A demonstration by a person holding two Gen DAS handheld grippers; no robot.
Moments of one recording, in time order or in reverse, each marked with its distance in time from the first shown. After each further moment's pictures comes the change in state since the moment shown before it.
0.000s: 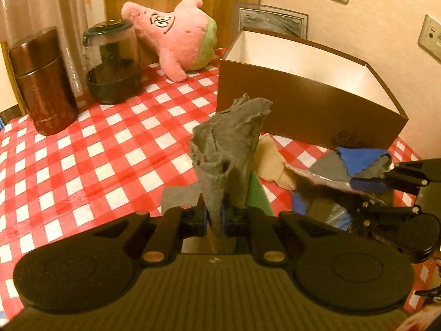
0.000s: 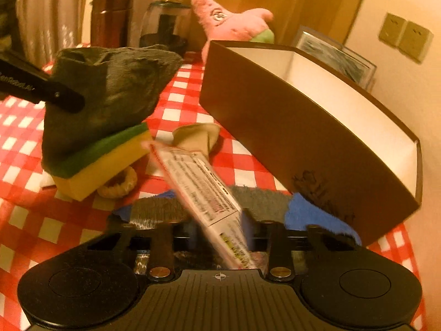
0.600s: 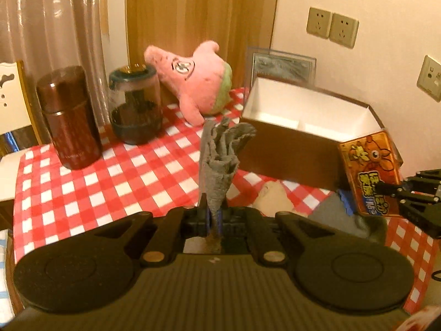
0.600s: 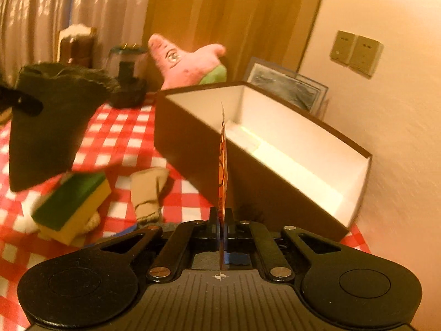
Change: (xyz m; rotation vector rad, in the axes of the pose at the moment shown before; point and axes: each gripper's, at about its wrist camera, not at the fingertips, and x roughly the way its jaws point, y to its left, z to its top) left arm -0.052 0.021 0.031 -0.024 -0.129 0.034; right arm -0.048 -0.054 0.017 0.113 -0.136 -0.086
